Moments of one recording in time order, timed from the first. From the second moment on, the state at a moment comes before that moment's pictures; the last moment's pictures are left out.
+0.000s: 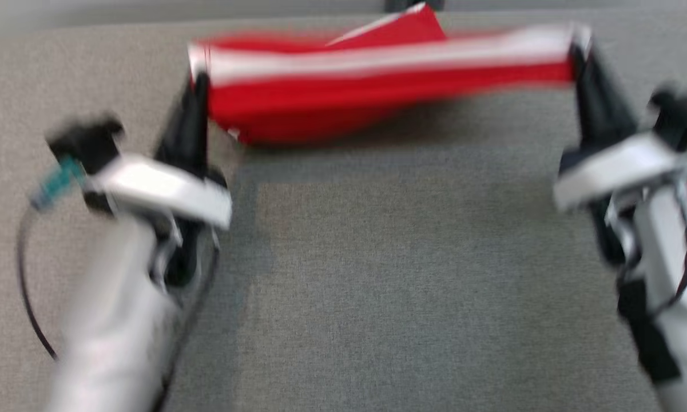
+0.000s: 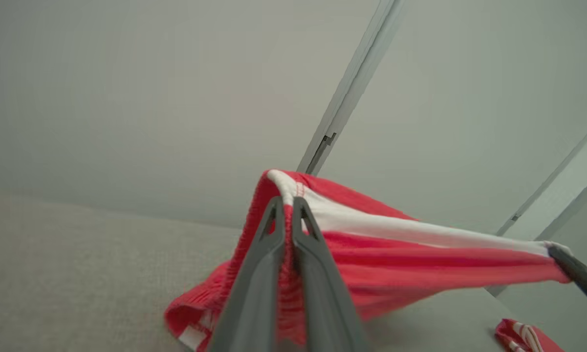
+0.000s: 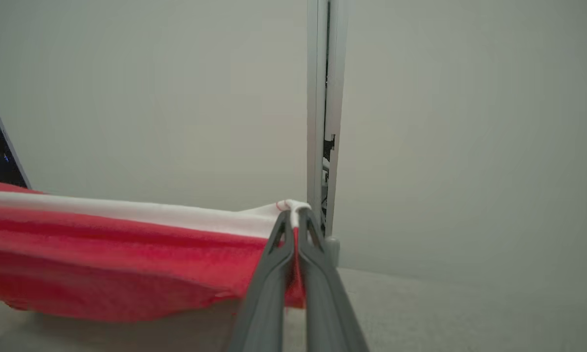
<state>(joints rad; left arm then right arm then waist) -0.72 0.16 -0.35 0.57 -0.78 -0.13 -0.26 -0.74 -0.19 0.20 0.52 0.27 0.13 -0.26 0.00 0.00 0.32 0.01</state>
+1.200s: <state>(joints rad) -0.24 0.05 -0.26 0.39 -0.64 -0.13 -0.26 -0.46 -0.26 0.28 0.51 0.34 0.13 -0.19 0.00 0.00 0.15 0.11</state>
